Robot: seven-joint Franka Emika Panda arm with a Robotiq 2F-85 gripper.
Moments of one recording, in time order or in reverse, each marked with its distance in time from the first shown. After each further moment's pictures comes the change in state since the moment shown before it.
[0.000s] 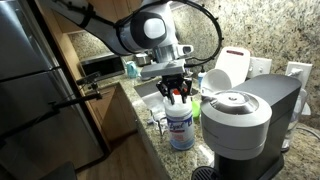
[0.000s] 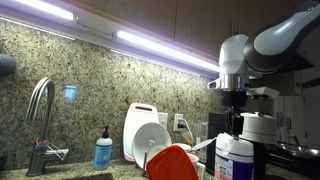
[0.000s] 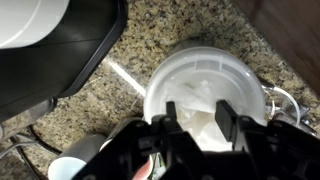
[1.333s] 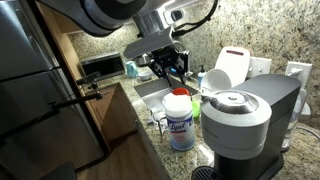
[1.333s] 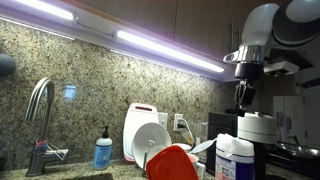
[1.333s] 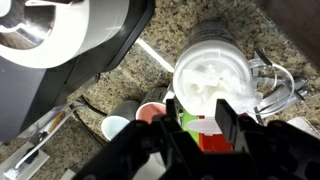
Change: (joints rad) arm -0.029 -0.274 -0.007 -0.172 -0.015 0.097 0.003
